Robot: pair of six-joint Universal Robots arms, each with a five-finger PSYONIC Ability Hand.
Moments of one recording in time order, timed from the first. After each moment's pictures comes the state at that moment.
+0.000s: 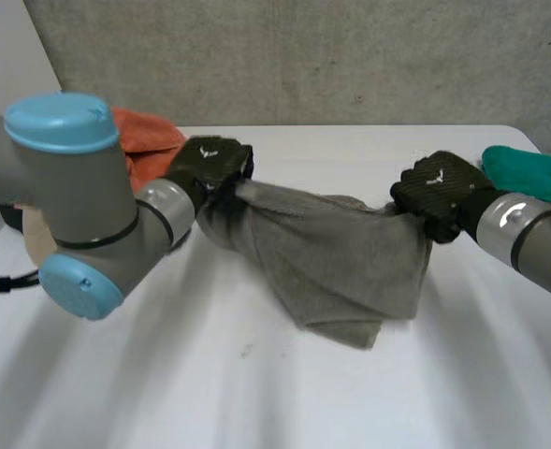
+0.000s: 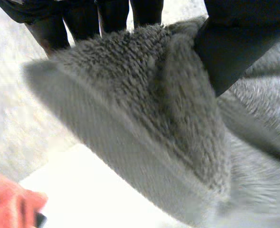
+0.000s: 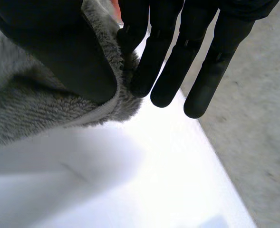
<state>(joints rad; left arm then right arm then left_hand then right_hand) 4.19 -2.12 -1.13 3.11 -1.44 3.40 1.82 -1.21 1.38 0.13 1.20 2.37 1.15 1.20 1.19 1.20 0.95 1.07 1.17 1.19 1.20 0.98</state>
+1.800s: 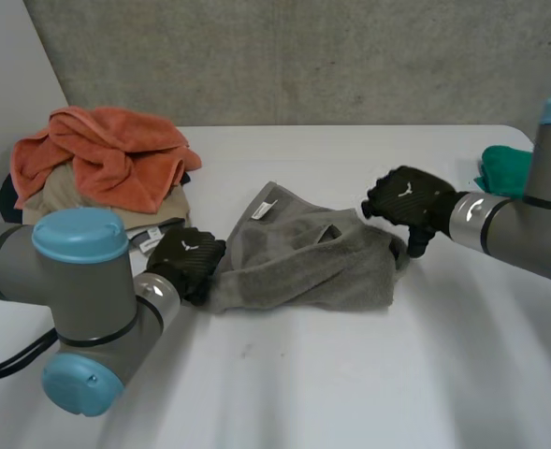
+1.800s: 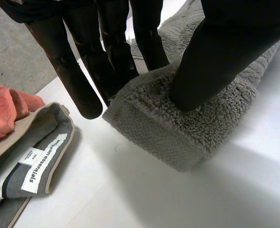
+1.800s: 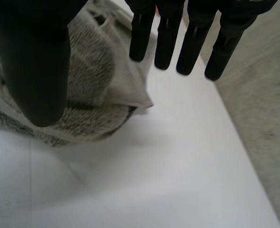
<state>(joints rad) 4.21 -2.09 -1.59 3.31 -1.56 3.53 1.80 -0.87 1.04 0.34 1.03 2.20 1.12 1.19 1.18 1.20 0.97 0.53 0.51 0.52 0.53 0.36</state>
